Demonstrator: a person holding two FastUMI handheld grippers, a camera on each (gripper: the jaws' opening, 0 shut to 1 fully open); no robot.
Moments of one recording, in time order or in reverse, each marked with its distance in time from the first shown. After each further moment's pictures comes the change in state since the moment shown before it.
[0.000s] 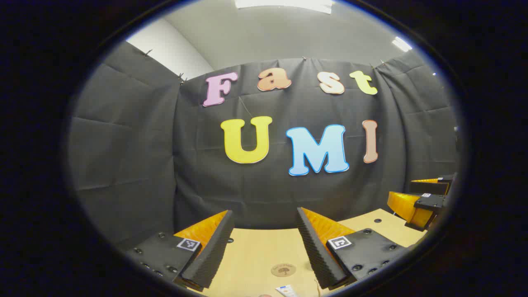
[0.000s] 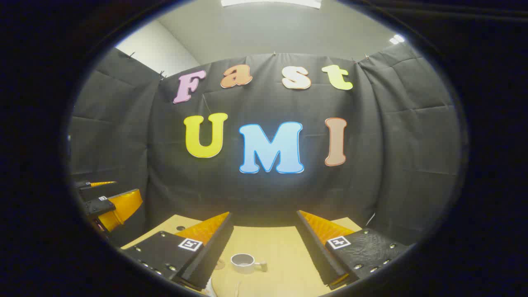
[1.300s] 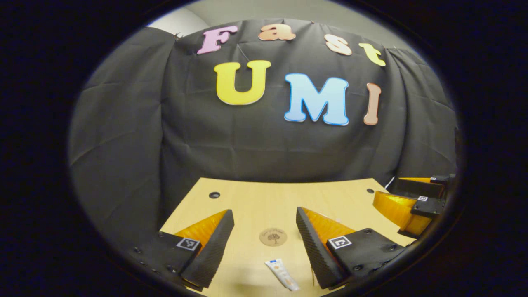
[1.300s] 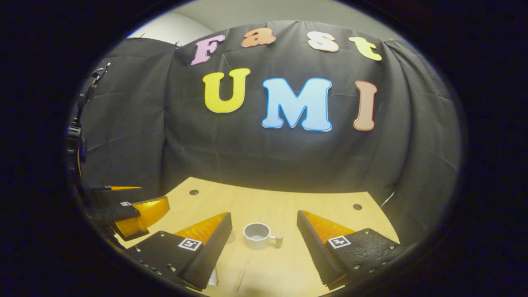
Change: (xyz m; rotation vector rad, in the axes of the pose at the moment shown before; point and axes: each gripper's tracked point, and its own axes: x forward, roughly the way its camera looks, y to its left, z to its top) left arm 0.020 -0.015 -0.158 -0.092 0.432 -0.057; right arm 0.020 0.046 -0.112 -0.043 0.338 0.160
